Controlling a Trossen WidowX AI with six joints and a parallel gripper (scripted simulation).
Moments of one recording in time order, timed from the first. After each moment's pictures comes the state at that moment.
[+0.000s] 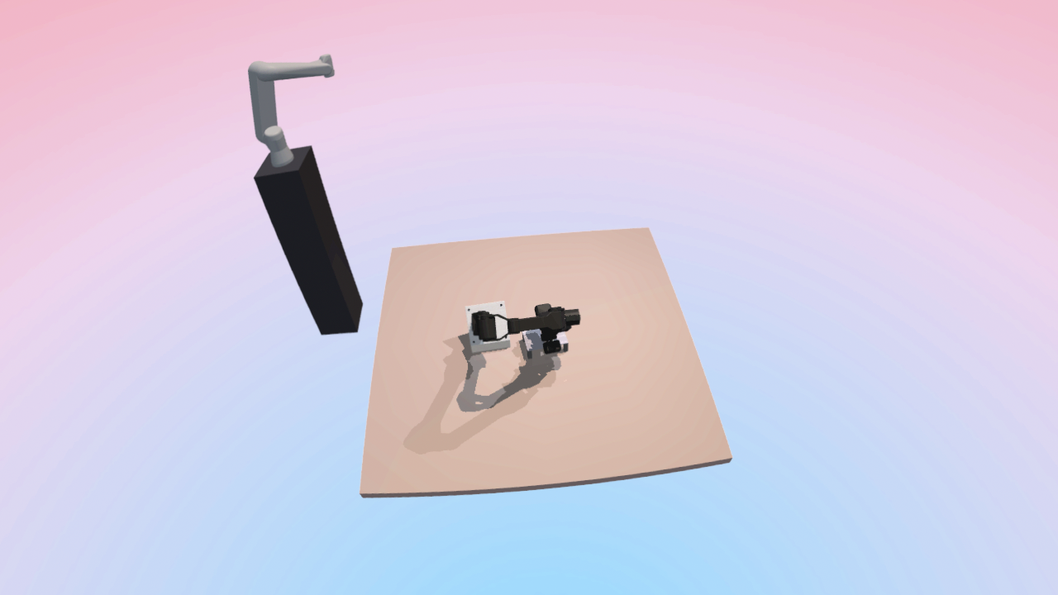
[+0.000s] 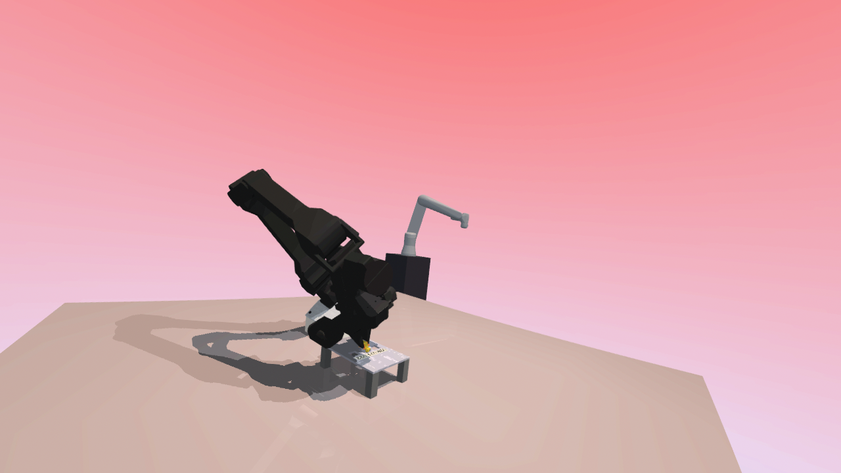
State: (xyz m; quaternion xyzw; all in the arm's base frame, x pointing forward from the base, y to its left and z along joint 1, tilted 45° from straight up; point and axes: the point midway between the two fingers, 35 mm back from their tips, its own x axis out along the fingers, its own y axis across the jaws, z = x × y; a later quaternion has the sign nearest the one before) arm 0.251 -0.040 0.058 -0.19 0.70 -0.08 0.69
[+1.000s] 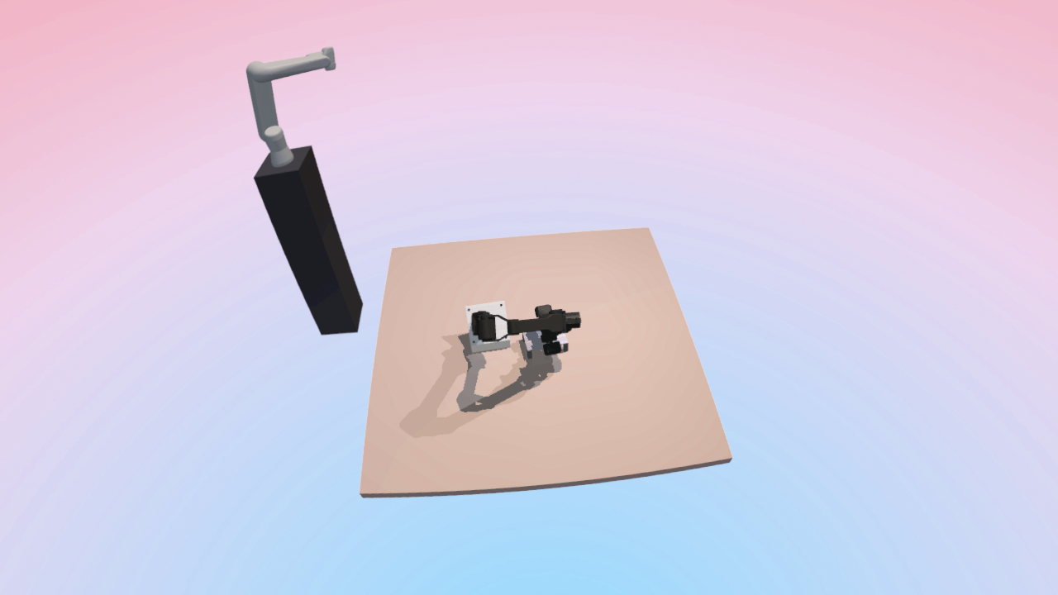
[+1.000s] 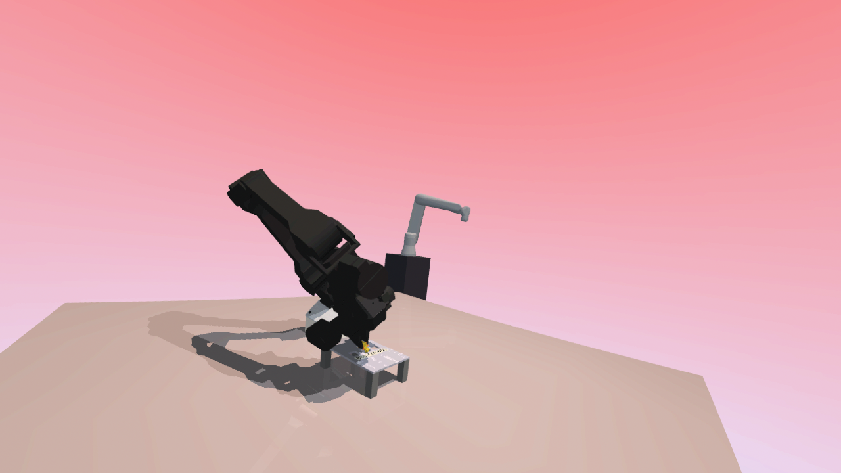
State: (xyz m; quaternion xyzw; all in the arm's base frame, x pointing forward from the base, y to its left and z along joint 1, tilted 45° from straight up) arm 0.252 -0.044 0.060 -0.18 0.70 -0.07 0.69
